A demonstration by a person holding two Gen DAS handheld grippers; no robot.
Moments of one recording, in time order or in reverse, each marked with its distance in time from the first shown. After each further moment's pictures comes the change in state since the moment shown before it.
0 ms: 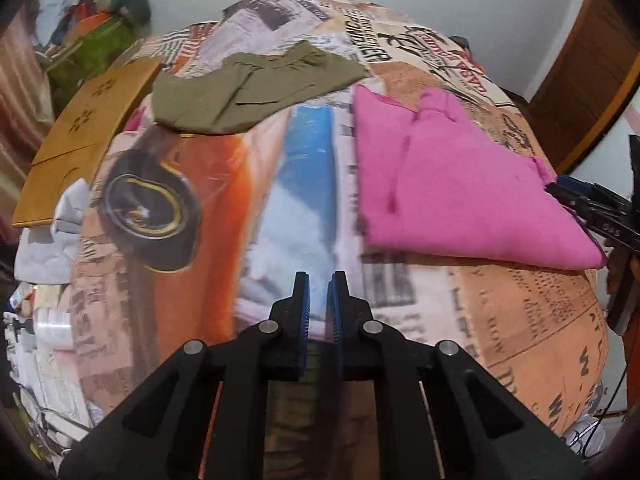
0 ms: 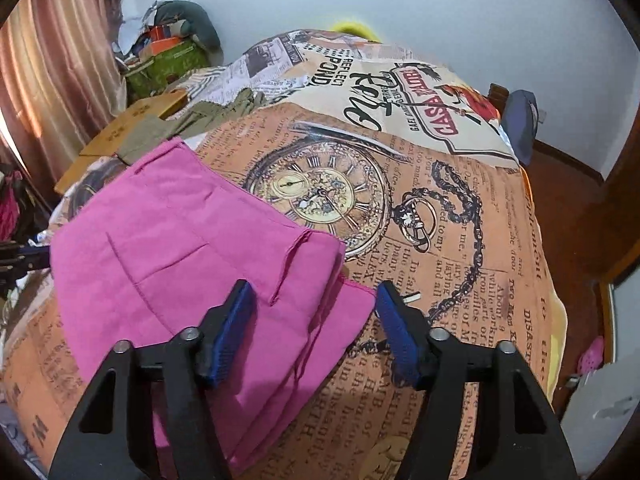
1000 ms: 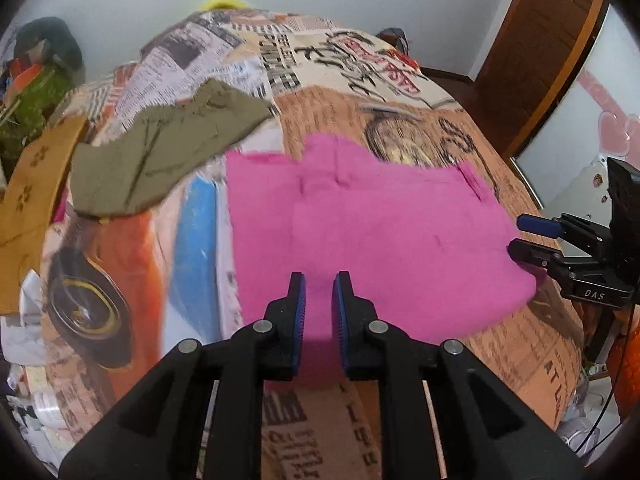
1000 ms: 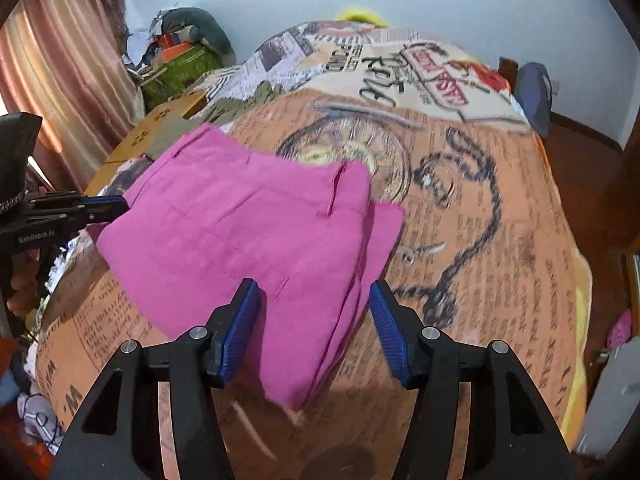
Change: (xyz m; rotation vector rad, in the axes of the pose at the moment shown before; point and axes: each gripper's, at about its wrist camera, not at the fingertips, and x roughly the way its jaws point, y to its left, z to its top) left arm 0.012 -0.068 0.064 0.183 -0.026 -0.141; right arm -0.003 -0.006 -0.010 0.053 0.010 0.082
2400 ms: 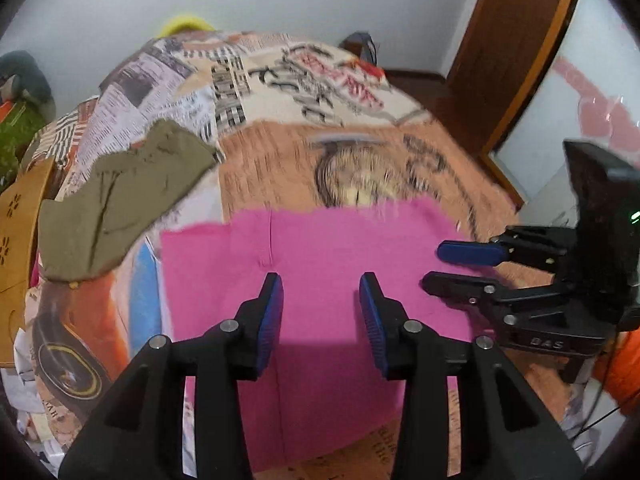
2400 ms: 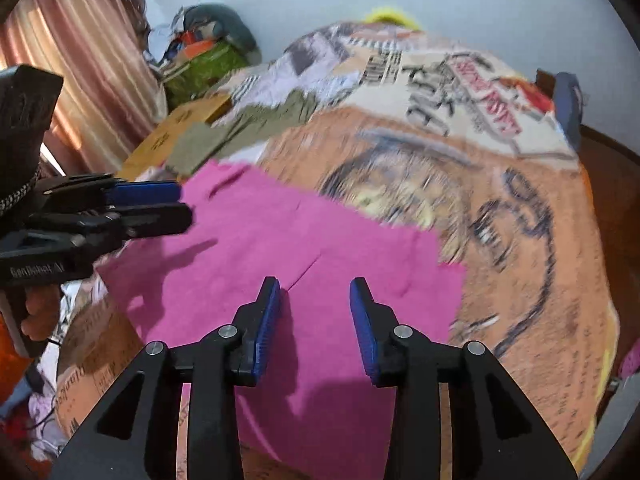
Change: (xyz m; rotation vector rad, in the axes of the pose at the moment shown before) left arm 0.030 -0.039 0.036 0.109 -0.004 -0.040; right arm 0.034 0.030 0.026 -0.029 0.048 0.106
